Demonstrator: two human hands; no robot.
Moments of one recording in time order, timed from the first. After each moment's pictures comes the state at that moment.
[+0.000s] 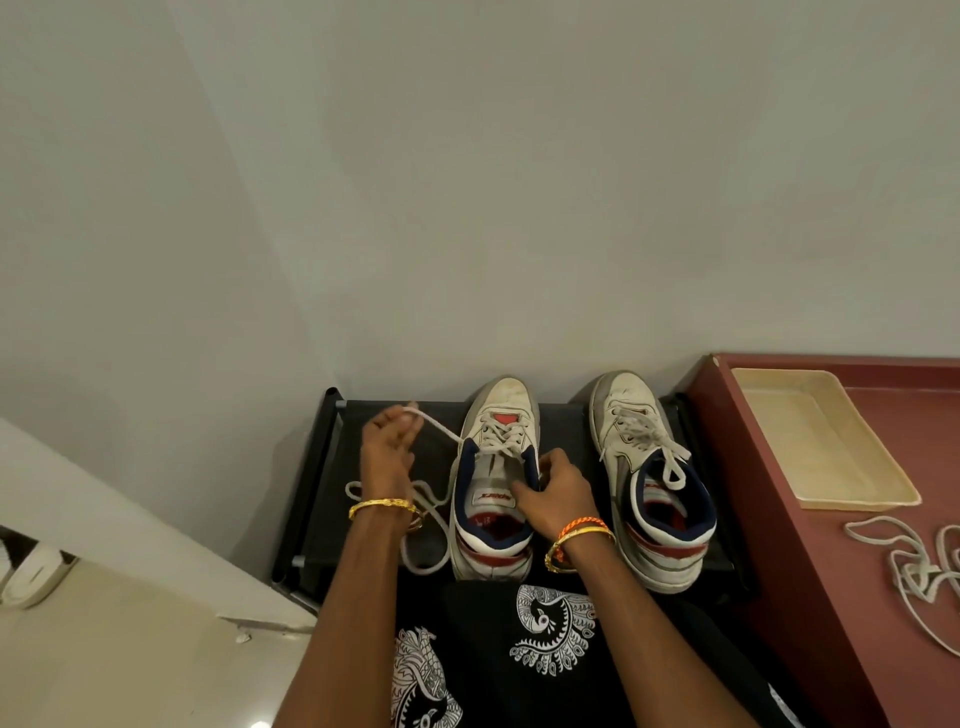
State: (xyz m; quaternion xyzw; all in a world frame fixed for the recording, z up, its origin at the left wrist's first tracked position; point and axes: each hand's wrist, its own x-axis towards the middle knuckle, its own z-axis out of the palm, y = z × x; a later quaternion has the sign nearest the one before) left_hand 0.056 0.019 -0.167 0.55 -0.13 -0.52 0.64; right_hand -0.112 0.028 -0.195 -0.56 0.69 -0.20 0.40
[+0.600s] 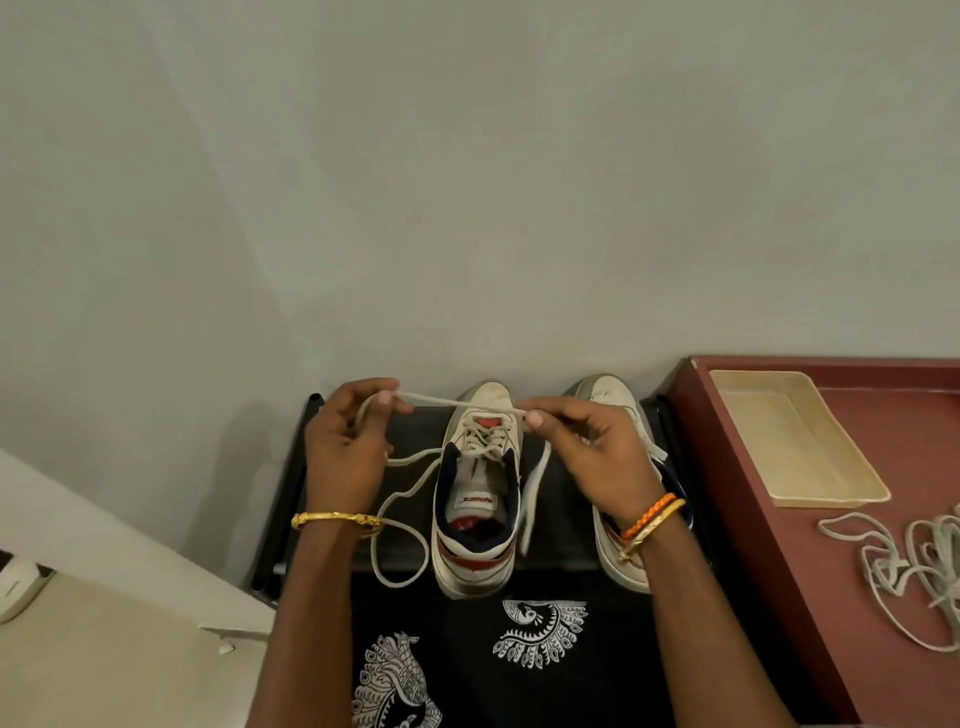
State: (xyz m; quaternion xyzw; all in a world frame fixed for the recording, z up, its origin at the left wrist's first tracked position) left_hand 0.055 0.054 -0.104 0.61 -0.45 -0.29 0.59; right_hand -0.151 0.031 -0.114 -0.62 0.44 -0.47 0.45
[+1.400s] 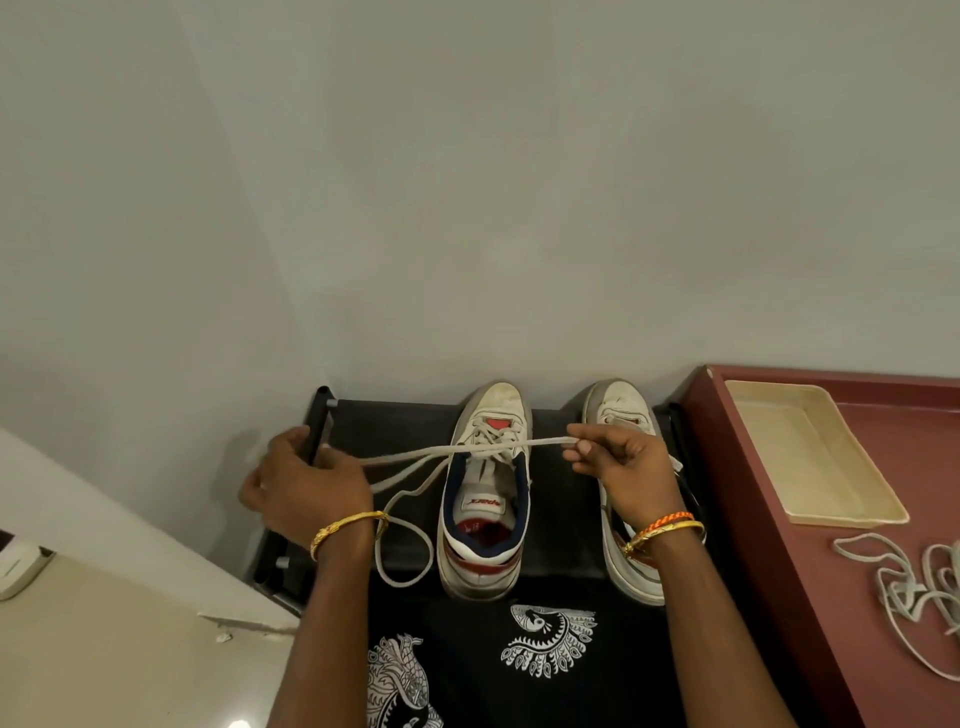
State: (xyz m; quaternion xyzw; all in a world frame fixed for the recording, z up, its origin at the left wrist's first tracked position) left_hand 0.073 0.050 -0.154 0.85 -0.19 -0.07 0.49; right_hand -0.172 0.017 -0.156 -0.50 0.57 -0.45 0.47
